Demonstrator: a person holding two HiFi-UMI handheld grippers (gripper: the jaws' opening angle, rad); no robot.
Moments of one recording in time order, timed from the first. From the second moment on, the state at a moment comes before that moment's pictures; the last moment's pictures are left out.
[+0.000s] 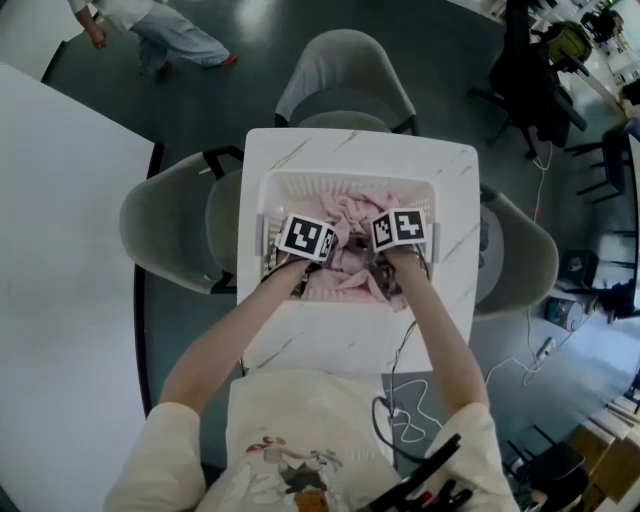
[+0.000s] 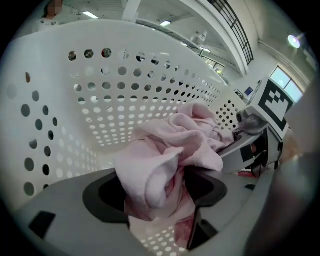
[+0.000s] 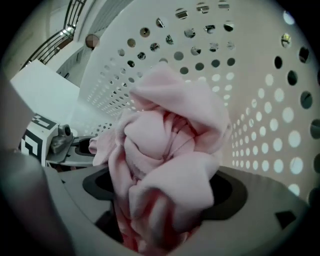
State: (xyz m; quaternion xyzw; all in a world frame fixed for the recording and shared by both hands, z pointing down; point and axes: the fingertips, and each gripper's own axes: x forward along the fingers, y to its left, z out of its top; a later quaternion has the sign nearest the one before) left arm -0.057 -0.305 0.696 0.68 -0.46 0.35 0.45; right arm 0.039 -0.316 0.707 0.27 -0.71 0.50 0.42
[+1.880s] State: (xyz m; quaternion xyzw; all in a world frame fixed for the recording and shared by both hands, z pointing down) left arm -0.036 -0.225 0.524 0.74 -0.49 0.10 0.45; right arm 0.052 -0.251 0.505 0.43 -0.80 0.41 0.12
